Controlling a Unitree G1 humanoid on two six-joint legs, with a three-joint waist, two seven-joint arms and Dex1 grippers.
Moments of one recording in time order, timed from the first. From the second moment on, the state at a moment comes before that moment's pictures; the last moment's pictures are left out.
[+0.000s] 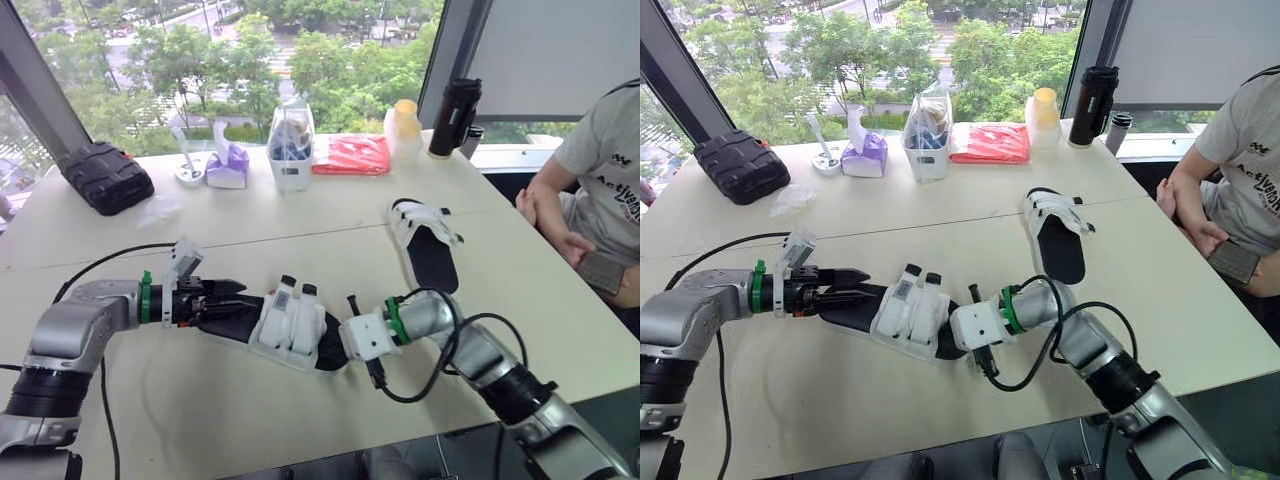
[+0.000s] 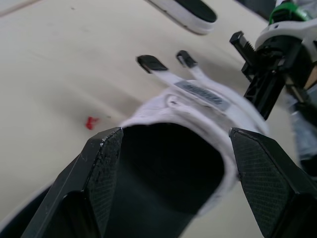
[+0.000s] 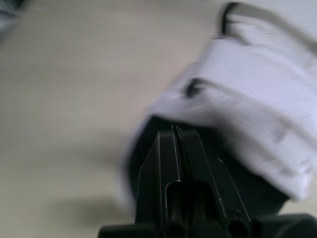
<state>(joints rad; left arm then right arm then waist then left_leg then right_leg) -0.40 0.79 0.07 0.02 -0.62 0.85 -1.22 -0.48 -0.62 0.45 -0.14 -0.04 -0.02 1.27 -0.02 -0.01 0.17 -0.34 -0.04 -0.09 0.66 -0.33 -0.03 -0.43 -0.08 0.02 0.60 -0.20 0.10</state>
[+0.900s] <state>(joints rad) -0.54 0.66 -0.07 0.15 -0.77 1.24 -1.24 -0.56 -0.85 0.25 -0.45 0.08 0.04 1.32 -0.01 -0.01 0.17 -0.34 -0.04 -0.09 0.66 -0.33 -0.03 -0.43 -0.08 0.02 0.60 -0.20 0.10</state>
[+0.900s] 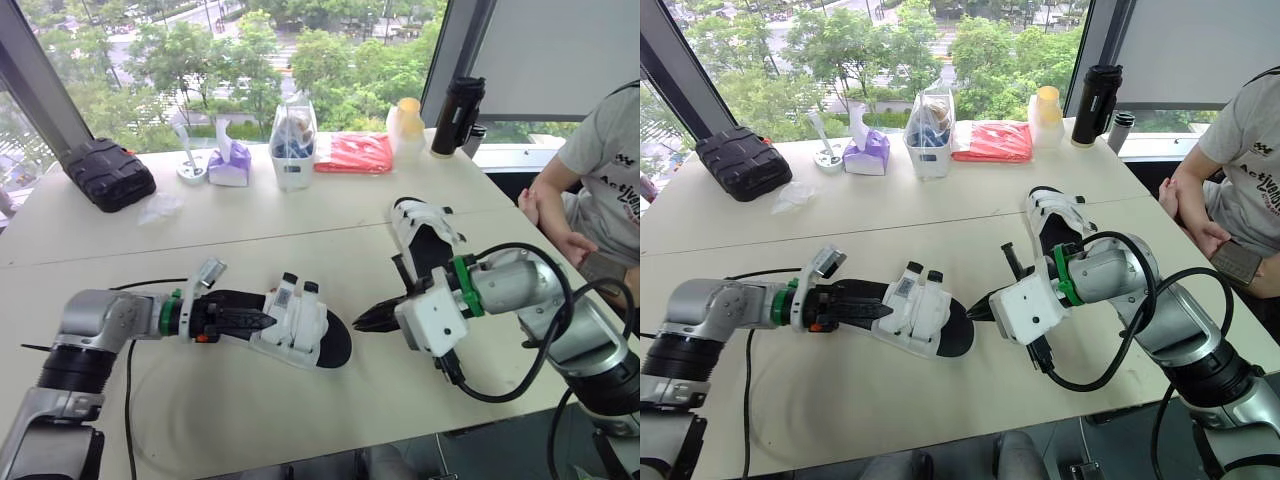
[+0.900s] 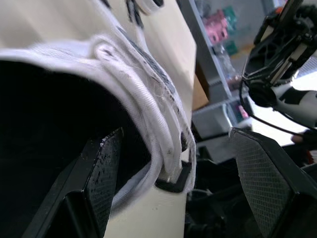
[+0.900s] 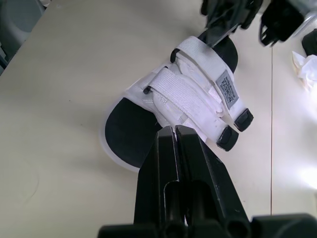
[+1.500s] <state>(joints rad) -0.63 0.48 -0.08 0.22 -0.77 1.30 -1.09 -0.54 -0.85 0.25 -0.45 0.08 0.07 1.28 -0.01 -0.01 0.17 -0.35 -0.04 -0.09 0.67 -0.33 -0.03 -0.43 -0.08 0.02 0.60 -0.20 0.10</state>
